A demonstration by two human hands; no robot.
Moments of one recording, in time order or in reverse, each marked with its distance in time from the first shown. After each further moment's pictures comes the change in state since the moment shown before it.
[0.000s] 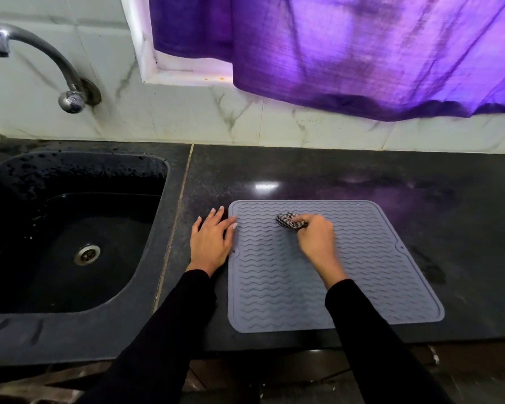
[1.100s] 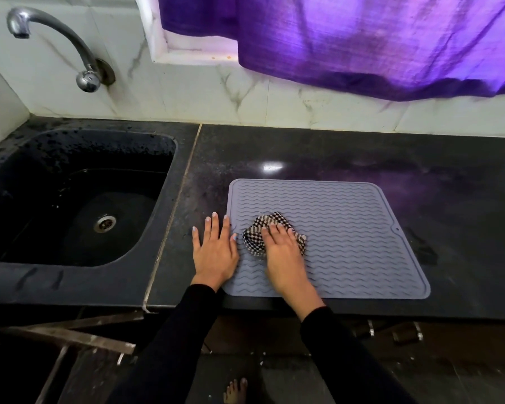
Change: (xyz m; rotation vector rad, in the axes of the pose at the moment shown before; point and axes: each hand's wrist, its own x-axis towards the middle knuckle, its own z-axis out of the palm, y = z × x) left_hand -0.084 0.042 0.005 0.210 -0.146 -0.232; right_hand -0.086 0.020 0.016 -0.277 -0.295 -0.481
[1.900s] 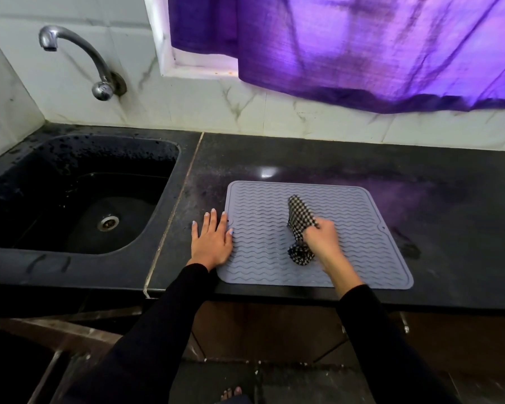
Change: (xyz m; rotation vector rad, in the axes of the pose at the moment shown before) left_hand 0.001 -0.003 -0.012 -0.076 -0.137 0.041; right_hand -0.011 0.051 -0.054 0.890 0.165 0.521
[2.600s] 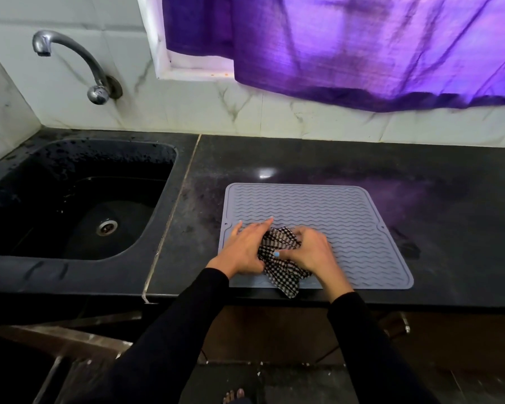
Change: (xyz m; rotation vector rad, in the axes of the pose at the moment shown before) left_hand -0.021 0.063 -0.025 -0.040 -0.159 0.422; right_hand -0.009 0.005 0.007 -0.674 -0.113 -0.141
